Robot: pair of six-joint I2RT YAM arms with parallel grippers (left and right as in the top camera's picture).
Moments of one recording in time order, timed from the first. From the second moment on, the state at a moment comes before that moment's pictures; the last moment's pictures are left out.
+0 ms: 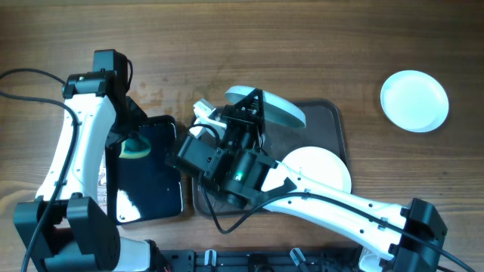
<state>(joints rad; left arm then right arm) 0.06 1.62 1.31 -1.19 -0.21 -0.69 1.14 1.69 1.46 -0.78 1.41 -0.73</state>
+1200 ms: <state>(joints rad) 0.06 1.62 1.31 -1.21 -0.18 -0.69 -0.23 1.71 1.47 -0.93 -0.06 0.48</state>
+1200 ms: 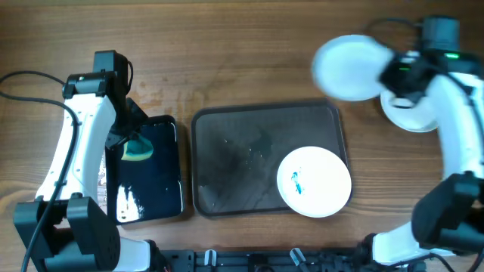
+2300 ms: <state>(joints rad) 0.06 1.62 1.31 -1.20 -0.17 -0.69 -0.44 1.73 1.52 -1.05 -0.16 0.44</state>
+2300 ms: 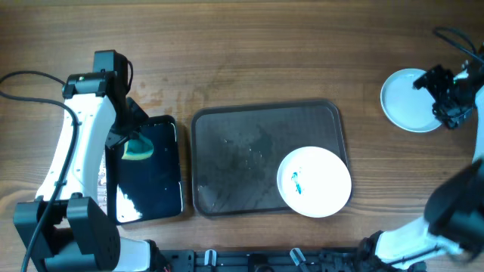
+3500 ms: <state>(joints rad) 0.06 1.62 1.31 -1.17 -0.16 -0.66 -0.04 1.43 0.80 -1.06 -0.23 0.61</state>
